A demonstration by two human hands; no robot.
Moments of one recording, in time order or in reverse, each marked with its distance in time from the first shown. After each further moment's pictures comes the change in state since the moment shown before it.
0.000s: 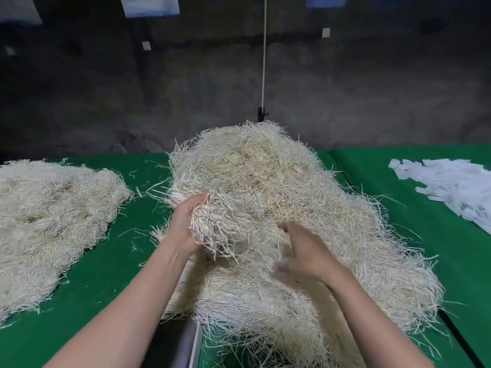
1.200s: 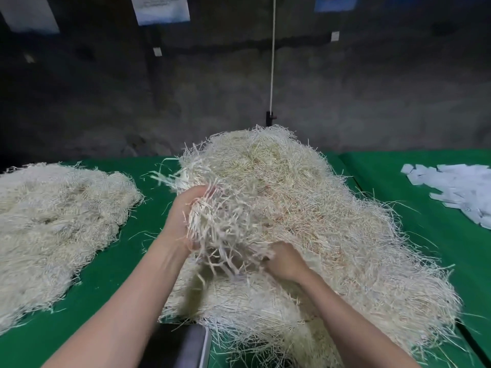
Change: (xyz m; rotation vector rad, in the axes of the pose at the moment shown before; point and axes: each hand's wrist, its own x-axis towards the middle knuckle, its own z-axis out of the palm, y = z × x) left_hand -0.017 0.029 0.005 0.309 -0.083 0.191; right_hand 0.033 -0.026 0.043 0.128 -0.139 0.034
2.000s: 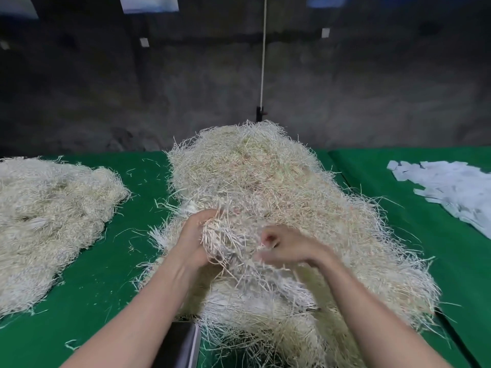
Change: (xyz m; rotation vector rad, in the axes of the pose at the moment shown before) left_hand 0.004 -0.048 0.011 -0.290 0.057 -0.352; right_hand -0.019 -0.006 -0.055 0.059 -0.253 -0.071
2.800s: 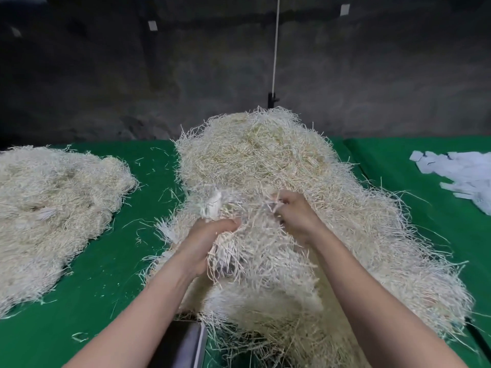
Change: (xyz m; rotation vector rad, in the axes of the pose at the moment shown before) left_hand 0.008 -0.011 -0.013 0.509 0.101 0.060; right_hand 0.045 -0.013 -0.016 0.628 0.399 0.055
